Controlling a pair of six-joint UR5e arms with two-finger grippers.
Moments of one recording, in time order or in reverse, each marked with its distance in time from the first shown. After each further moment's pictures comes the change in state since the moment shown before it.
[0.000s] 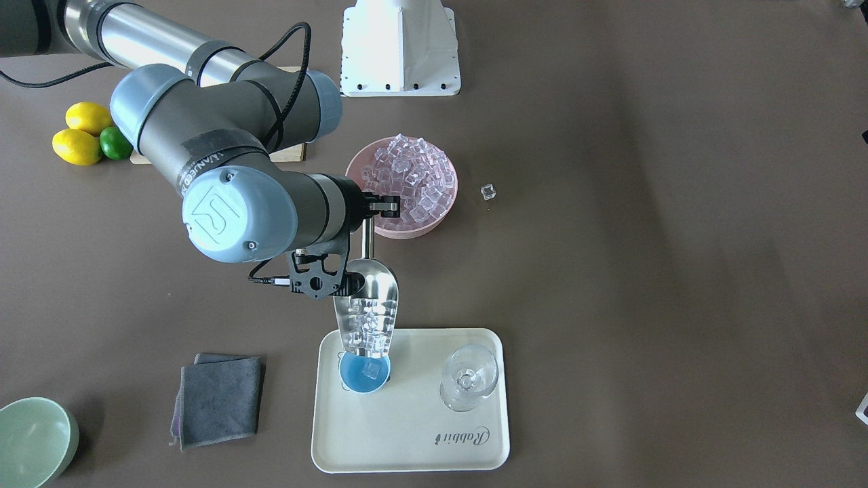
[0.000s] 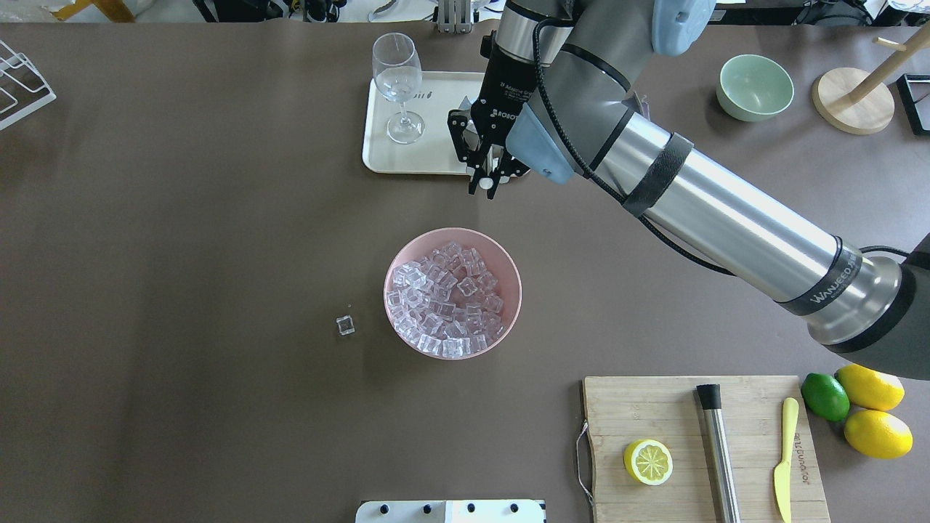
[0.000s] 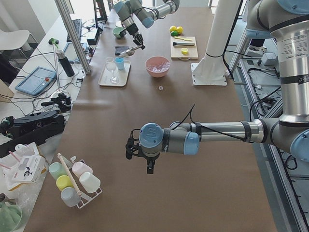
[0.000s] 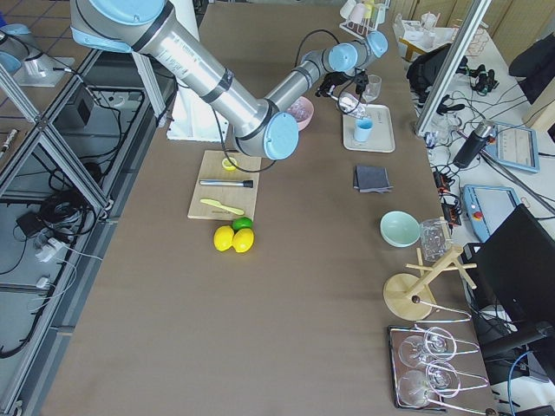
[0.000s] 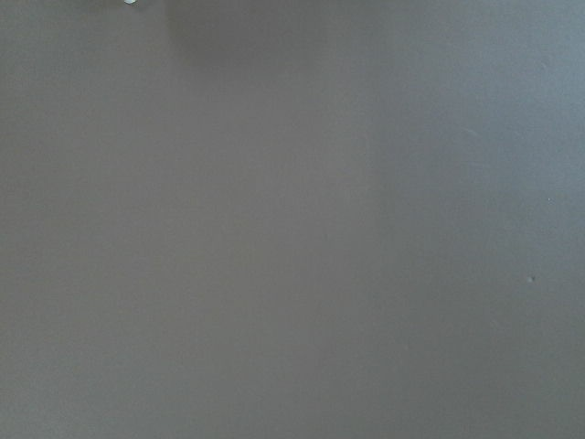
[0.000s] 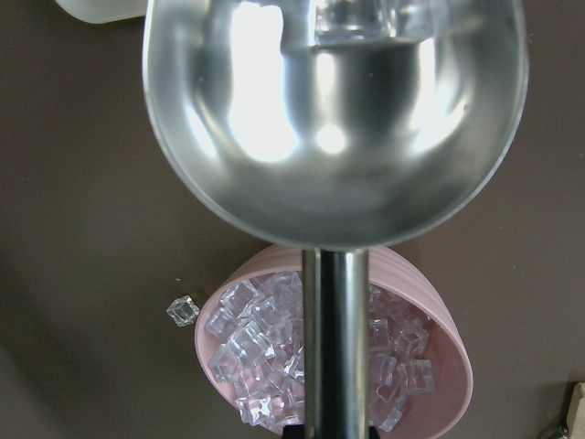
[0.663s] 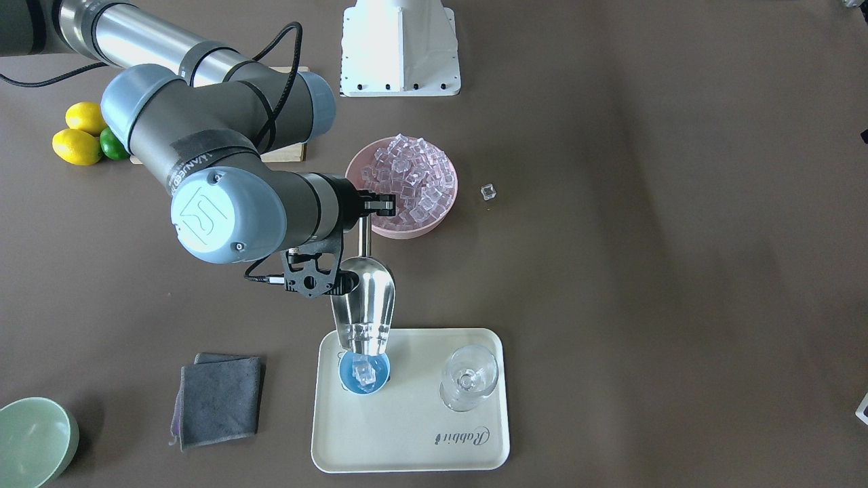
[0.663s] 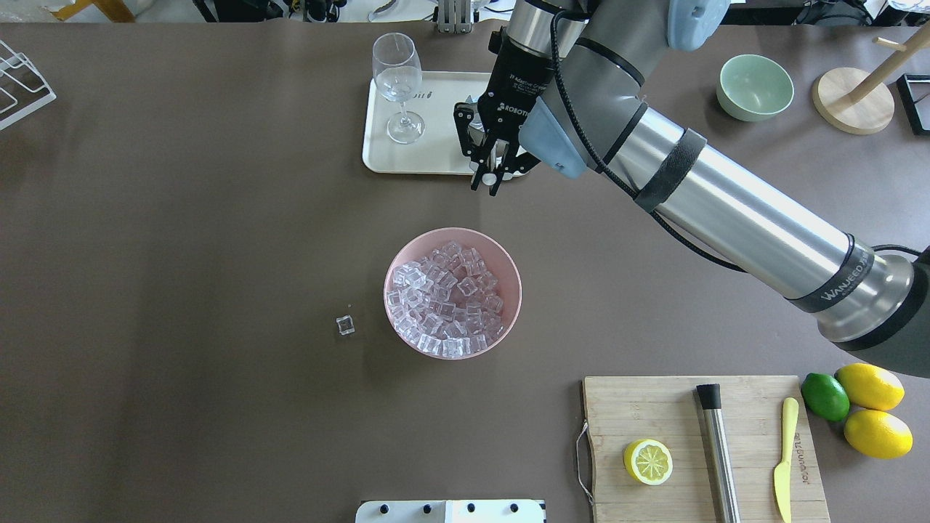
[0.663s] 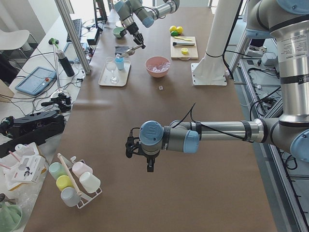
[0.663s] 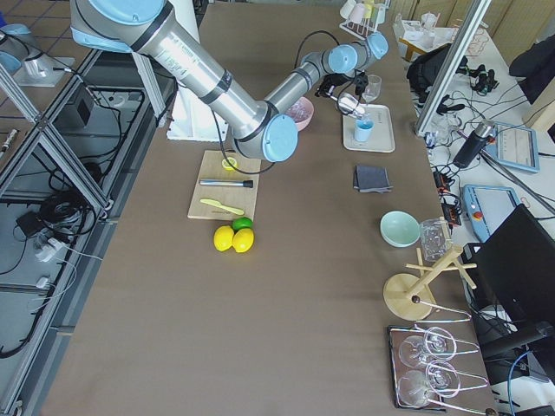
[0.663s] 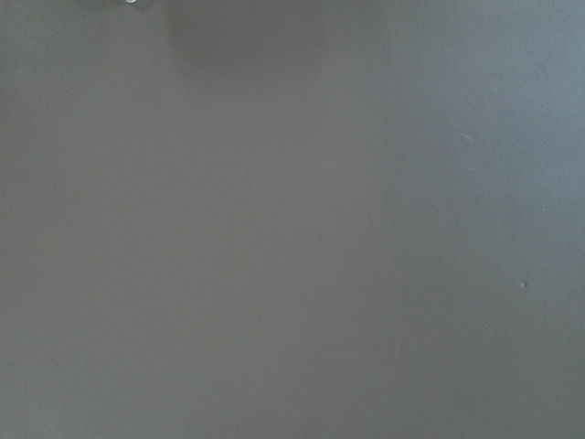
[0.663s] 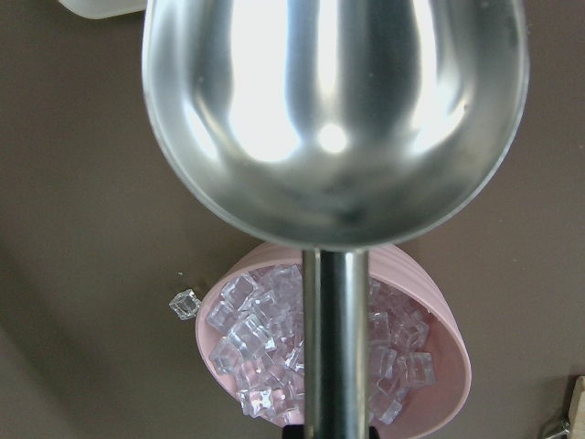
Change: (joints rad) left arm 0.006 0.003 -0.017 0.001 0.002 -0.035; right arm 0.005 -0.015 0.014 0.000 0.022 0.001
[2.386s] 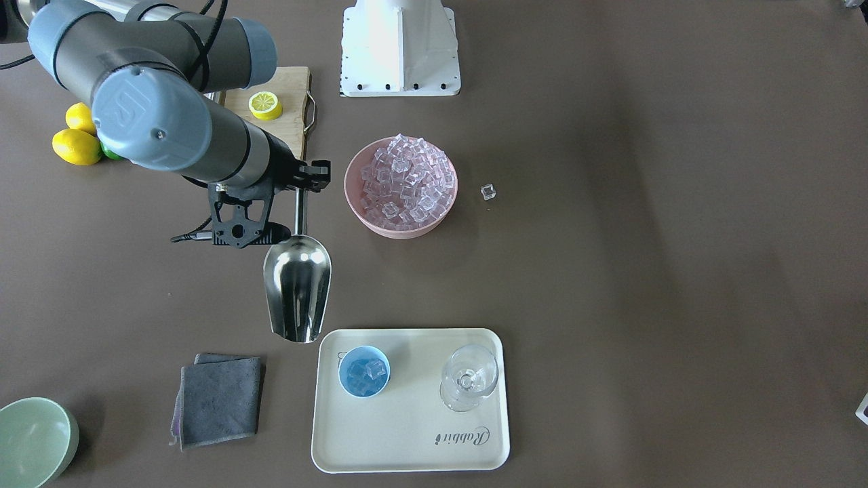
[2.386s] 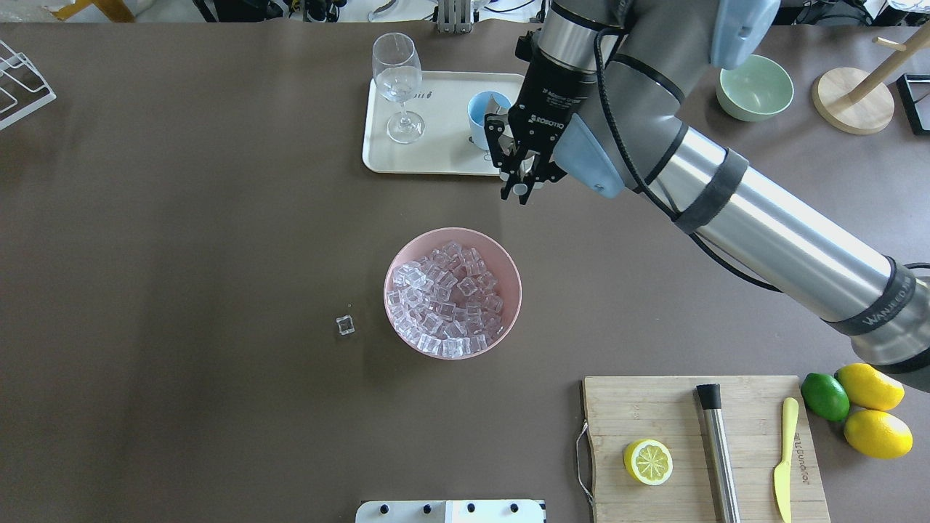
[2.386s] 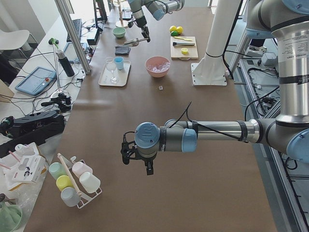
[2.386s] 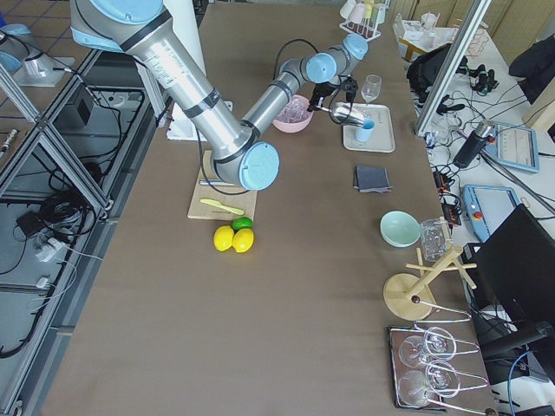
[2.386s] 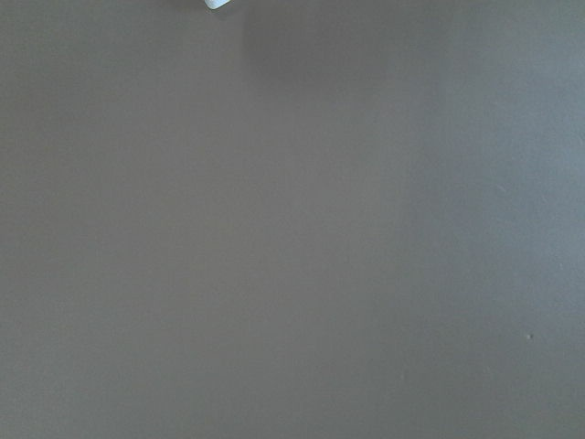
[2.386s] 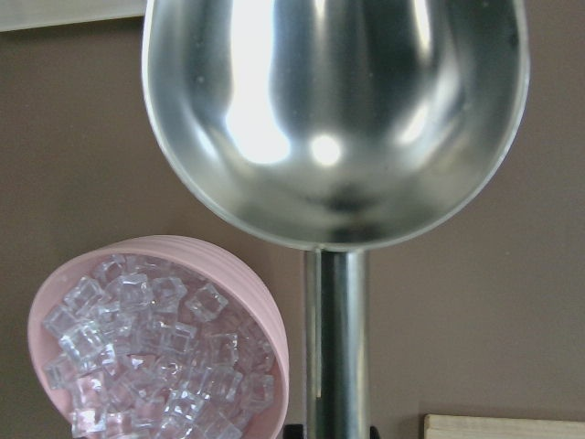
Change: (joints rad) left arm -0.061 -0.046 0.019 0.103 -0.001 -0.080; right arm -0.002 -0.238 0.362 0.000 -0.219 0.040
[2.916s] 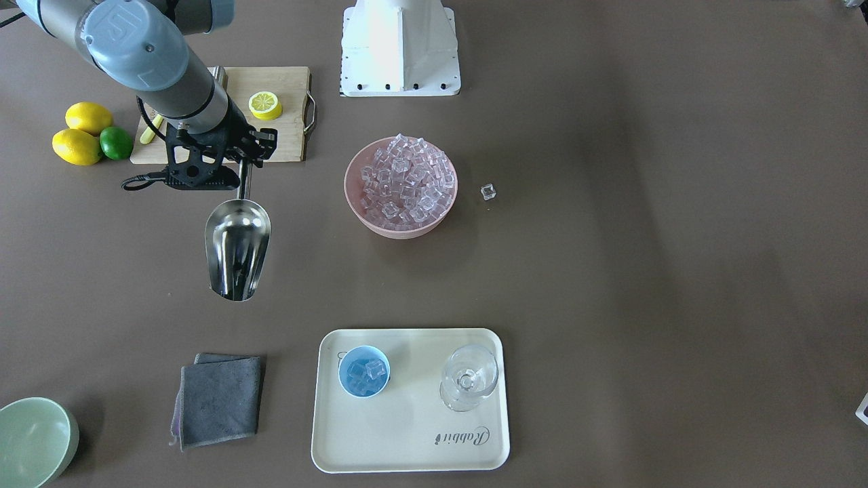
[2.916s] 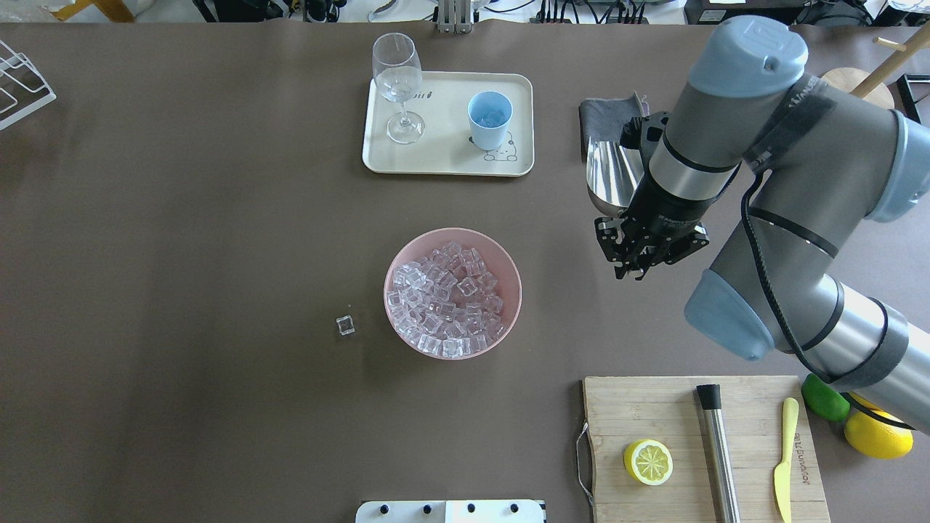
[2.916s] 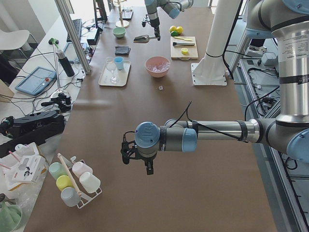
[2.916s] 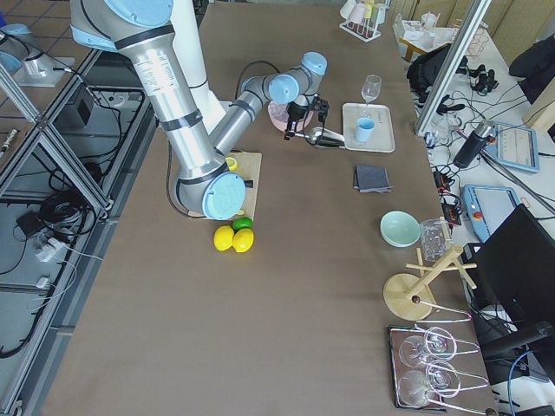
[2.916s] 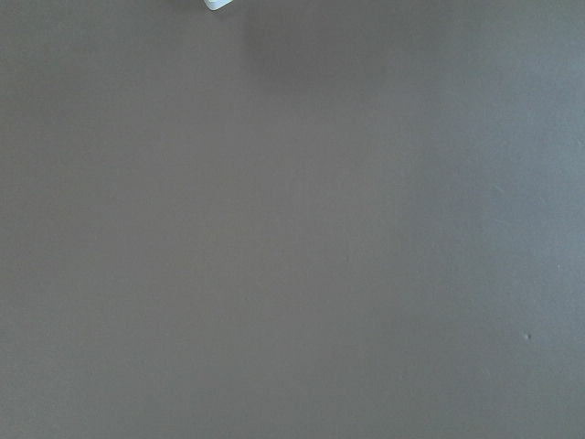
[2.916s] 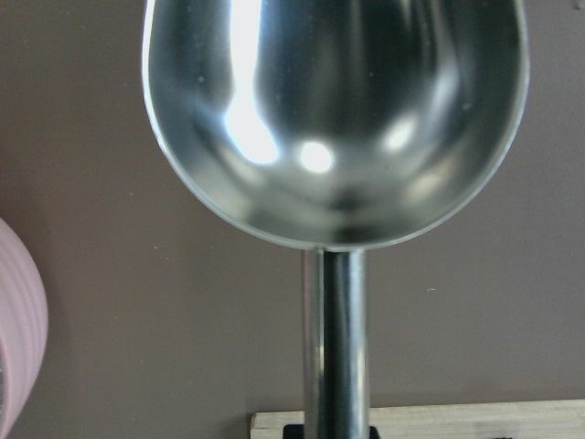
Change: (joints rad) left arm -0.002 0.000 -0.002 0.004 -0.001 -0.001; right arm -0.117 -0.277 0.284 0.007 -0.260 0.082
